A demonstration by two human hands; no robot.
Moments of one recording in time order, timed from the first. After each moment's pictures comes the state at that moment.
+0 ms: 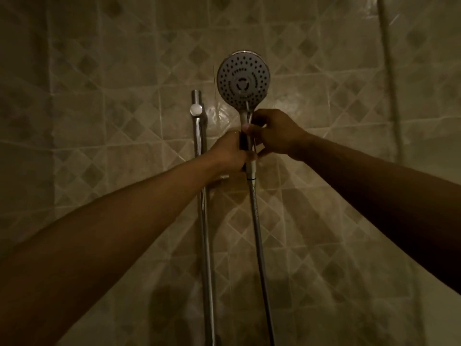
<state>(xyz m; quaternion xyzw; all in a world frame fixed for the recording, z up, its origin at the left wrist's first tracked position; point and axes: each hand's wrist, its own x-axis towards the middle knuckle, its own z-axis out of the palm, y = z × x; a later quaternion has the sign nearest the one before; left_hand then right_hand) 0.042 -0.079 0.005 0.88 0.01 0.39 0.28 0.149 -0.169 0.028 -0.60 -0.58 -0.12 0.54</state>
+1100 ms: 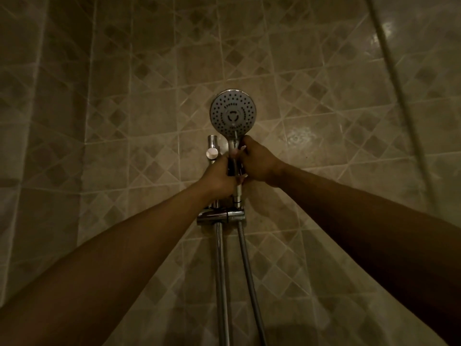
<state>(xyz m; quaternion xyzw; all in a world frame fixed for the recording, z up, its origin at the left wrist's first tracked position) 0.021 -0.033 0.041 0.85 0.13 0.49 0.15 0.124 -0.110 0.070 -0.55 -0.61 -0.13 0.55</state>
